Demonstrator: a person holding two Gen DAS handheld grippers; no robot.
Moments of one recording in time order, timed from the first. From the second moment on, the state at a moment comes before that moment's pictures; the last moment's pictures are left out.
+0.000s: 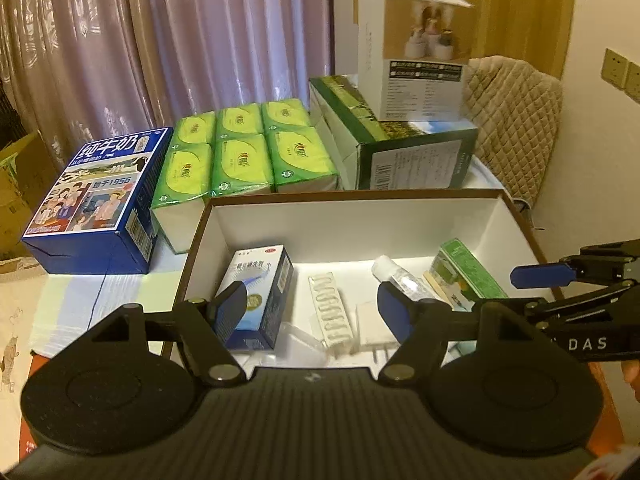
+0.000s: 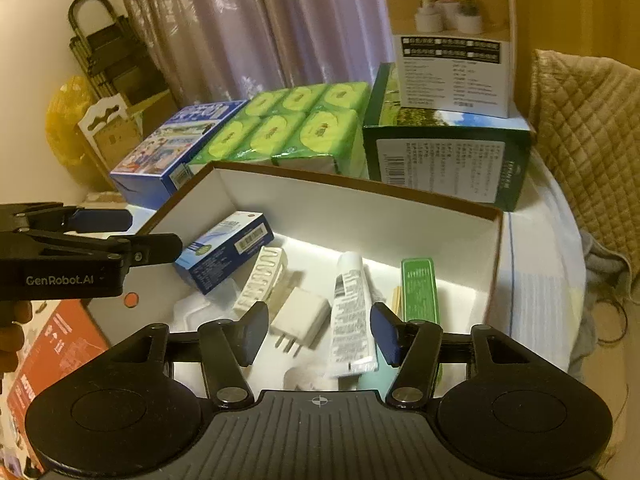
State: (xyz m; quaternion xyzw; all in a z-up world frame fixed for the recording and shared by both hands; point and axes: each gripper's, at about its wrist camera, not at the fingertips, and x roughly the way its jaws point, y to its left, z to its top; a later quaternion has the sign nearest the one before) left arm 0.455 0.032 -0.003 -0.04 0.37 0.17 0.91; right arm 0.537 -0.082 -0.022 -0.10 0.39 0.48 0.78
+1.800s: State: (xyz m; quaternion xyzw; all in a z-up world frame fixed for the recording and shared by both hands) left arm 0.100 -0.055 0.010 -0.09 0.40 0.13 0.90; right arm 0.188 -0.208 0.009 -0.07 0.41 0.39 0.82
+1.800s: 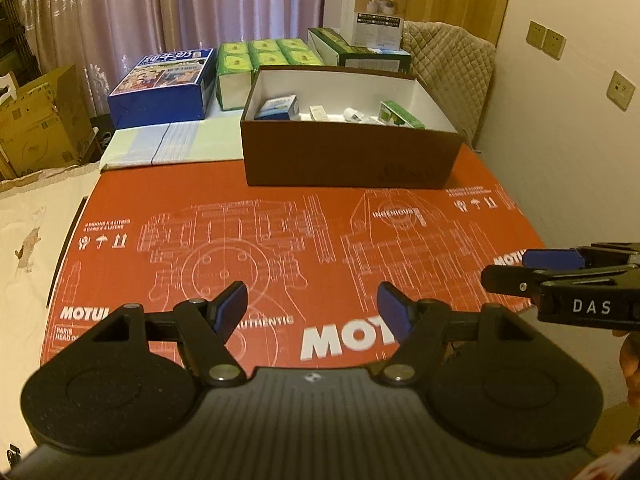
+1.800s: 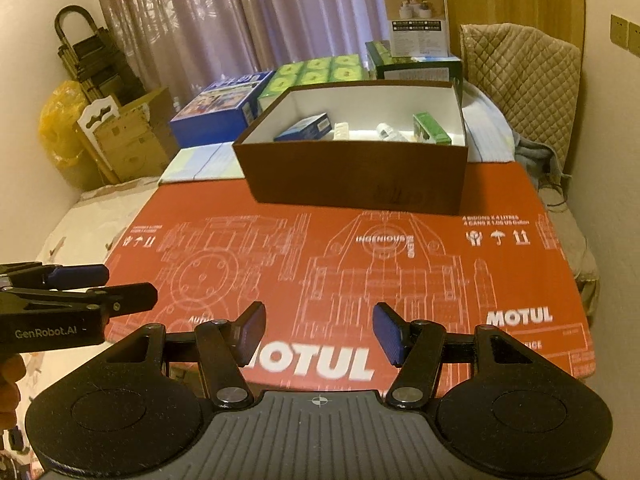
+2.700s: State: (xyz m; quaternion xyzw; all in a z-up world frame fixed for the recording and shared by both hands) left arm 0.067 -0.057 0.012 -0.09 0.39 0.13 0.91; right arm 0.145 -0.203 0.011 -0.08 0.41 0.40 0.82
